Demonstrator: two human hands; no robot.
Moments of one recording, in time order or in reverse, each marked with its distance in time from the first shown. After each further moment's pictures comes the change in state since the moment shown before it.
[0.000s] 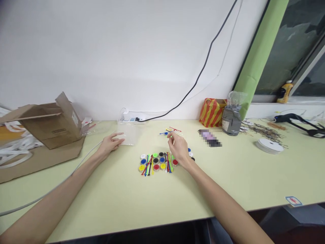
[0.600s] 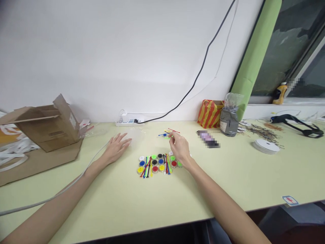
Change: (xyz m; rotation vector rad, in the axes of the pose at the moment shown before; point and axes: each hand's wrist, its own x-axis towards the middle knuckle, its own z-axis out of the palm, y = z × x) left_hand 0.000 -0.015 0.014 0.983 -0.101 0.493; right_hand 0.004 0.008 -0.005 -0.072 0.042 -0.028
